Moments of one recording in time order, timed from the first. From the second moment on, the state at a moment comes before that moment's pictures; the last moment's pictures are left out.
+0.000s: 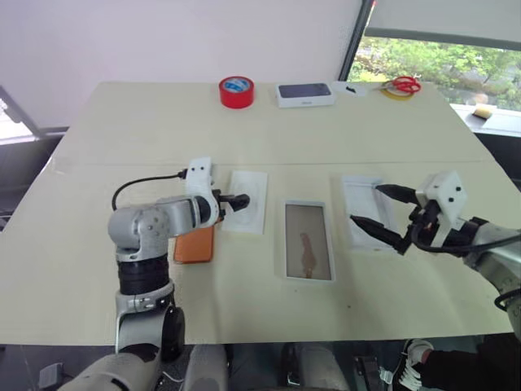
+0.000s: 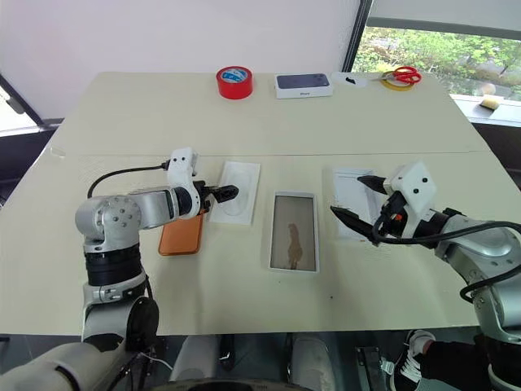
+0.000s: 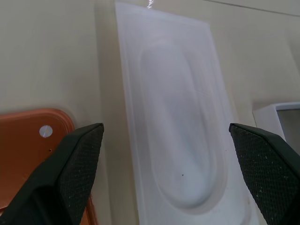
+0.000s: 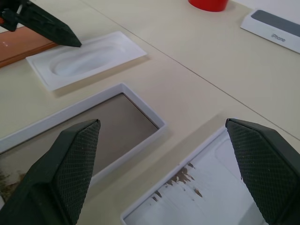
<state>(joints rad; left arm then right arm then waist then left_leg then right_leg) -0.67 0.12 0.27 -0.16 -0.56 1.48 0.01 -0.05 -0.83 -0.33 -0.48 0.57 0.60 0.76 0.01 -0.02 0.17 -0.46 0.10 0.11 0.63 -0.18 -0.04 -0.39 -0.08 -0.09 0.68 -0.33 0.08</state>
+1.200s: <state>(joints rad) -0.75 0.02 0.53 -0.02 -0.49 1.54 -0.03 -0.01 -0.98 0.05 -0.68 0.48 0.68 0.88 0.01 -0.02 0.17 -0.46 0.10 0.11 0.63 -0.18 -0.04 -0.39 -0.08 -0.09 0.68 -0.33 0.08</state>
